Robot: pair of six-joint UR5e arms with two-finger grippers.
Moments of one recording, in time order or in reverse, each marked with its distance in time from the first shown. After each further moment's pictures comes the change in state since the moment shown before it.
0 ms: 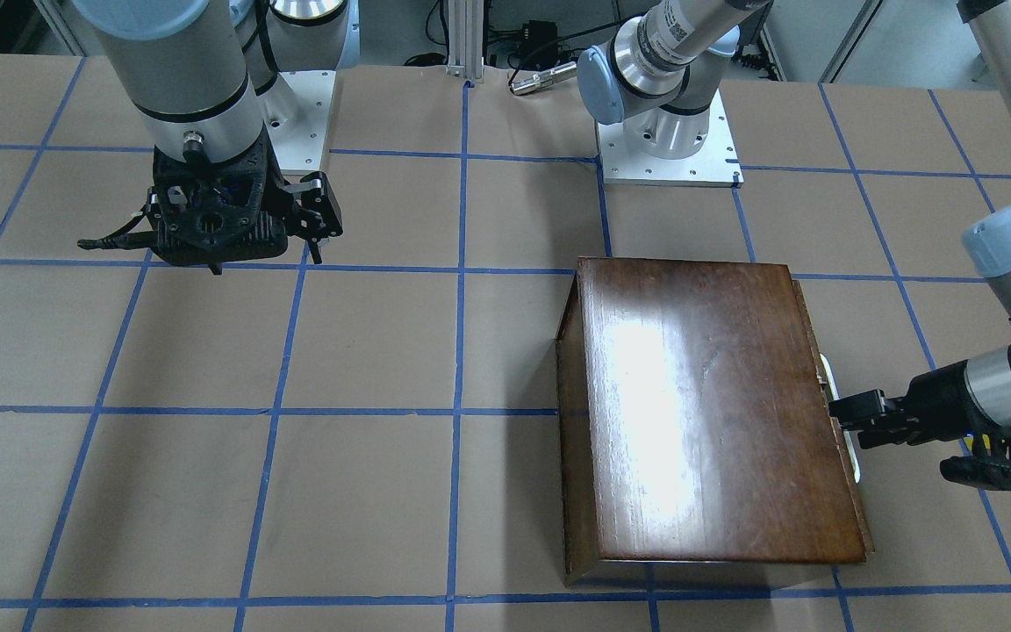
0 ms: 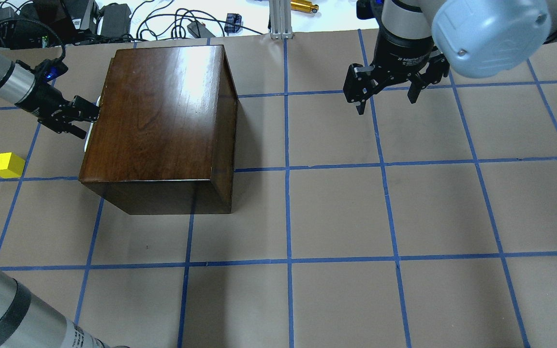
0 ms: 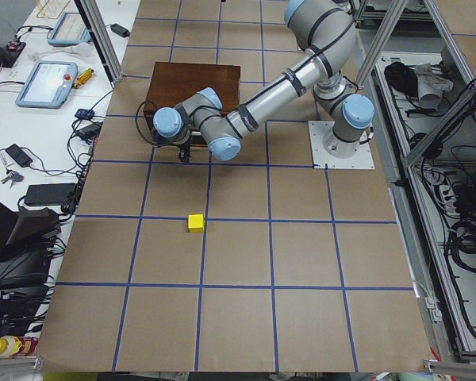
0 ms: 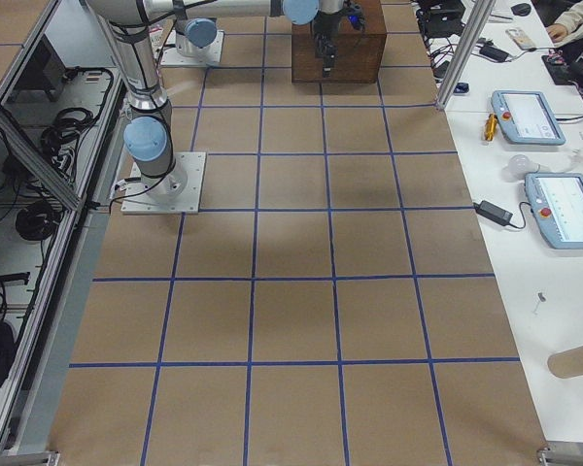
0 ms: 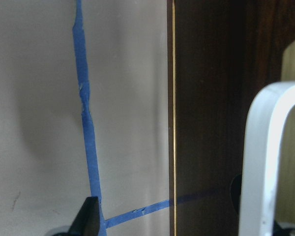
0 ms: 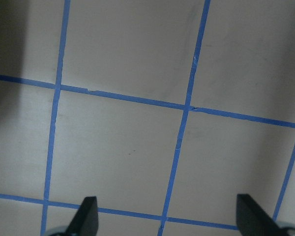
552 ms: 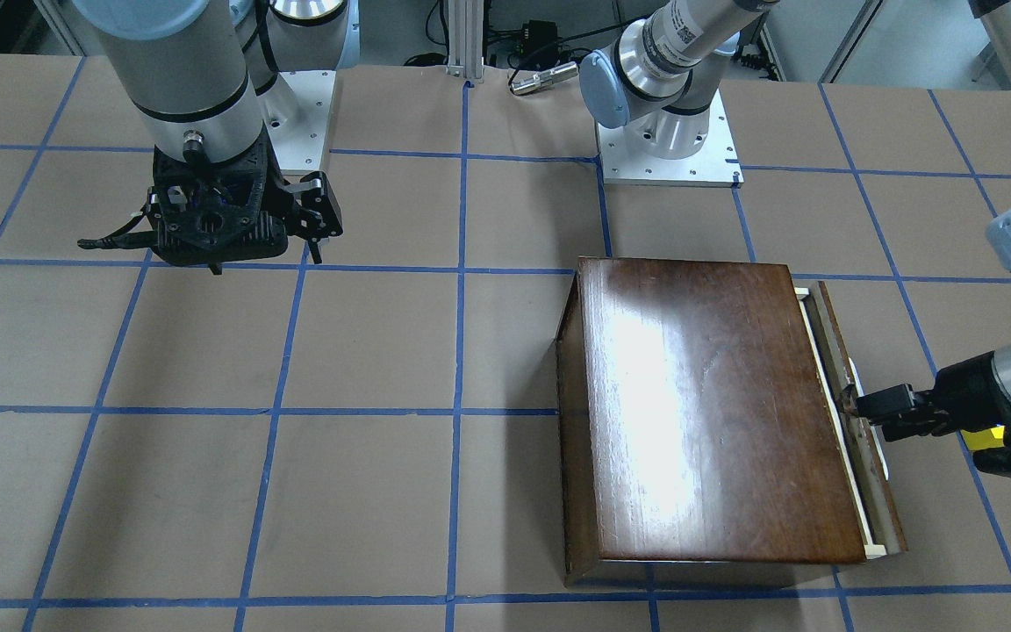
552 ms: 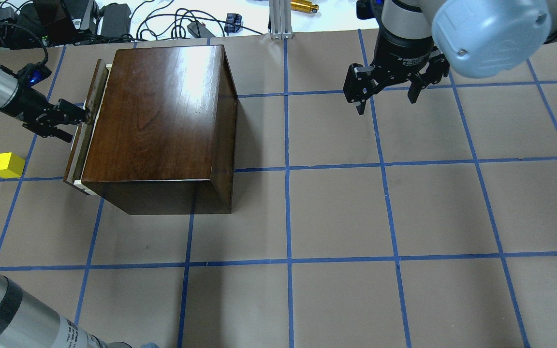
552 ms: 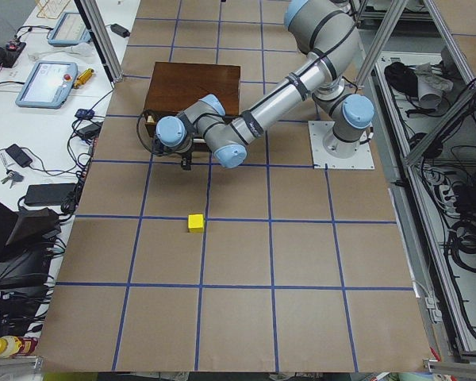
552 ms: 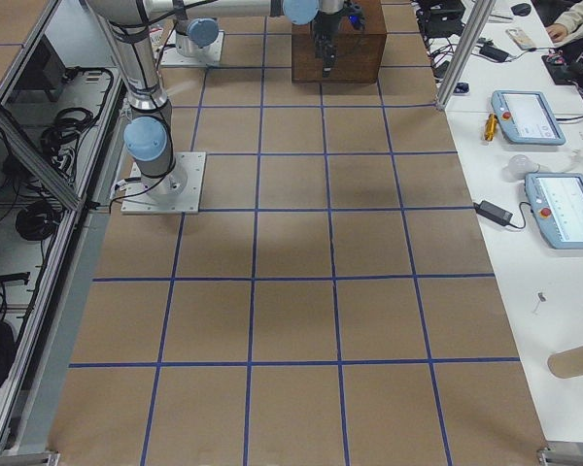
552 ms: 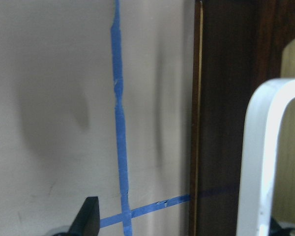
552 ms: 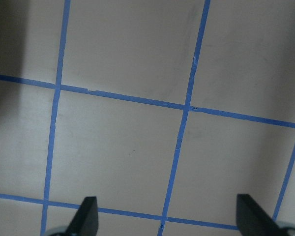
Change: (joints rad) left arm 0.063 0.001 -0.002 0.001 0.004 0.008; right arm 0.000 0.000 0.000 0.000 0.000 0.000
